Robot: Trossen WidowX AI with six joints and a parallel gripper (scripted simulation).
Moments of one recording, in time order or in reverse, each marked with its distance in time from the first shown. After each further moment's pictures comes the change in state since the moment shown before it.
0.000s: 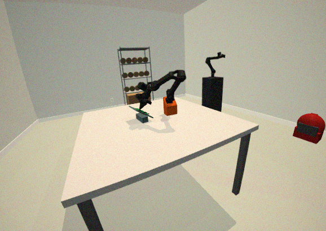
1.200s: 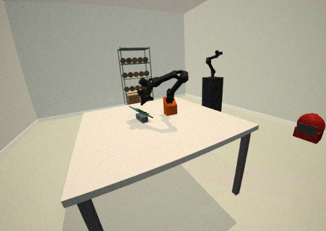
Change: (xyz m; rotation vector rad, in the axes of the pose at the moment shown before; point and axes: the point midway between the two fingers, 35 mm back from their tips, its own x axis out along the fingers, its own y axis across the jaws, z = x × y) arm -0.036 0.000 0.003 -0.011 -0.014 -0.006
